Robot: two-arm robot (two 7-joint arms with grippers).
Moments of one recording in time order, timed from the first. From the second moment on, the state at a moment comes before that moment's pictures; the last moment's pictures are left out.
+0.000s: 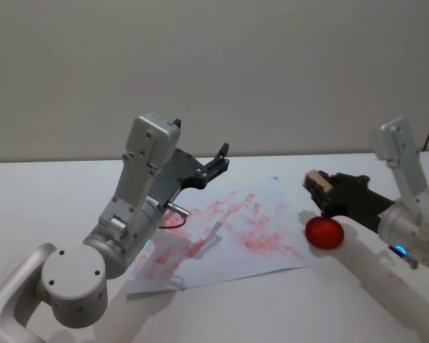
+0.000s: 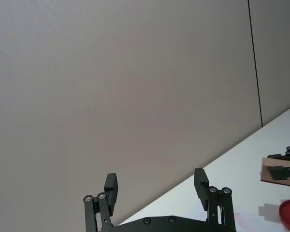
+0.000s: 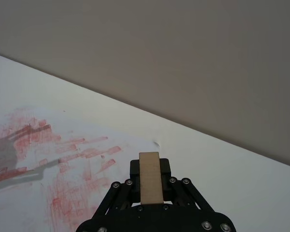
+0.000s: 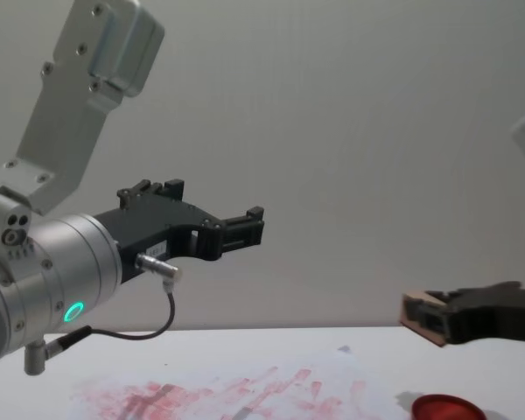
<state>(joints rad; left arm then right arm) -0.24 0.38 0.45 -1.63 -0.20 0.01 -0.01 0.26 0.29 -0.29 -1.45 0.20 0.26 0.38</state>
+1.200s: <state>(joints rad) -0.24 0.38 0.45 -1.63 -0.20 0.01 -0.01 0.19 0.36 -0.28 -1.50 0.20 0.40 0.39</state>
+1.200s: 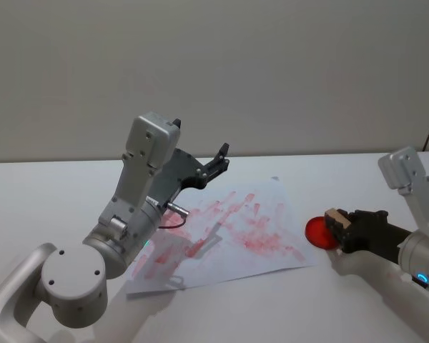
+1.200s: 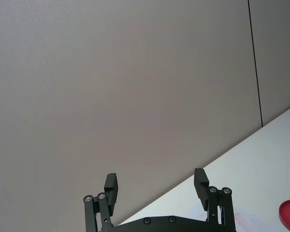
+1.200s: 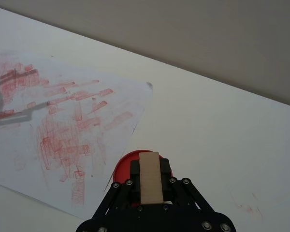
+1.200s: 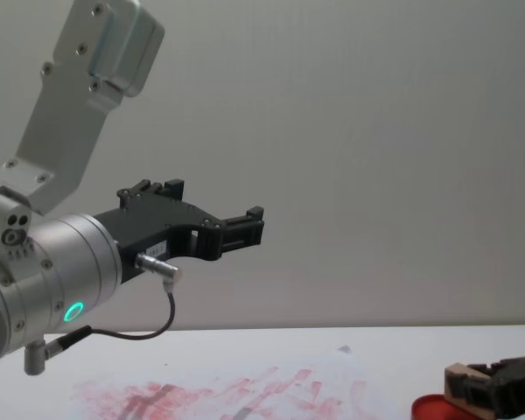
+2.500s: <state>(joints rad) -0.24 0.38 0.45 -1.63 -0.20 0.01 -0.01 0.20 0.36 -0.28 -1.47 0.18 0.40 0.40</state>
